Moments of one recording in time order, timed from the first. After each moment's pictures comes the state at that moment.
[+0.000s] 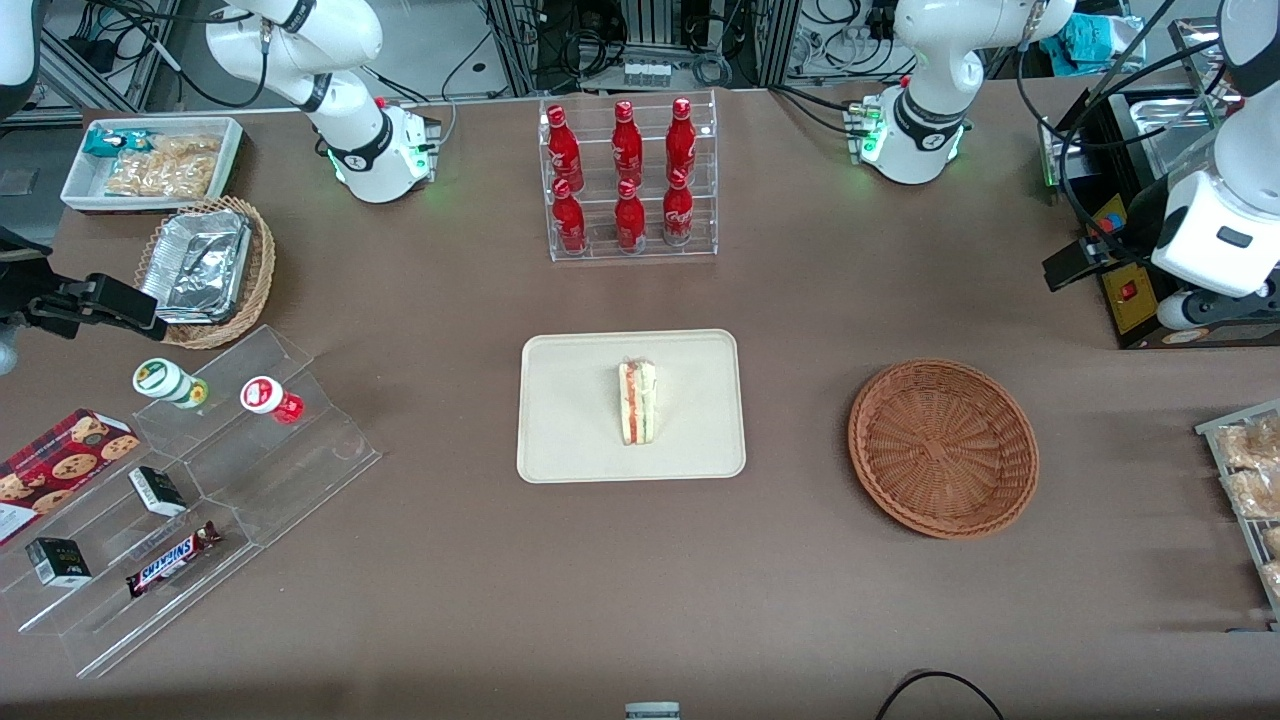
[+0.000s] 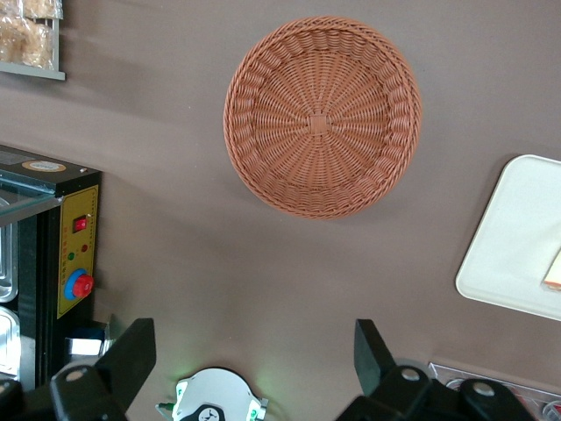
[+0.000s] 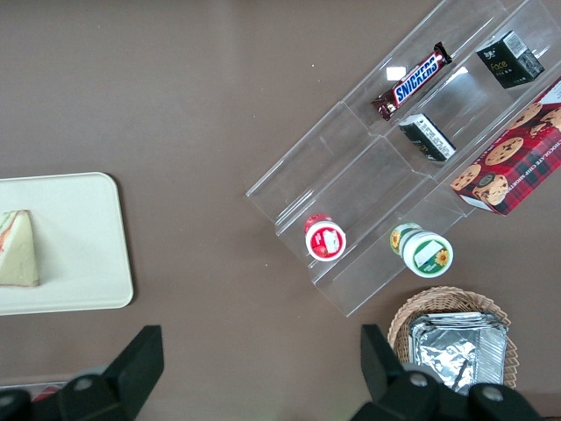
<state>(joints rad) 0.06 0.05 -0.18 -1.48 0.05 1.38 -0.37</state>
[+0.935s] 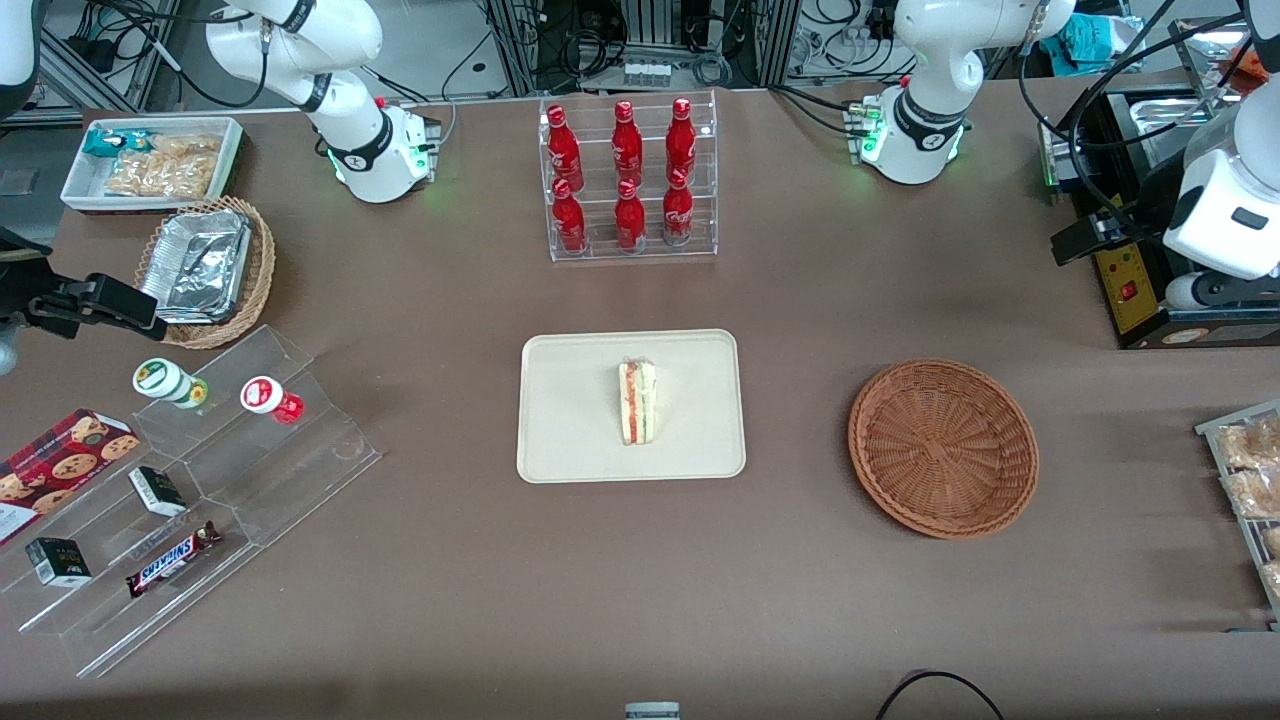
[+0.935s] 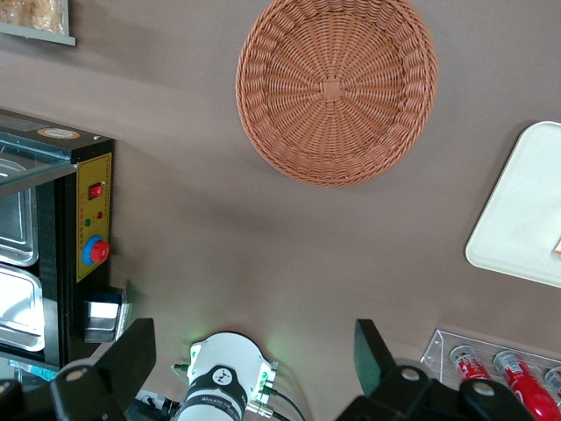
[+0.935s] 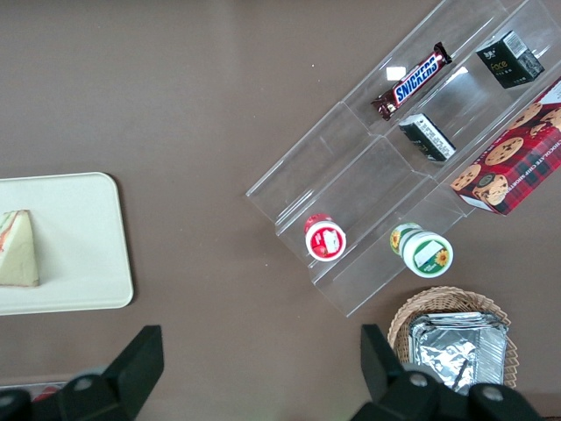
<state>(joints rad) 0.06 0.07 -0.19 -1.41 0.05 1.24 -0.37</state>
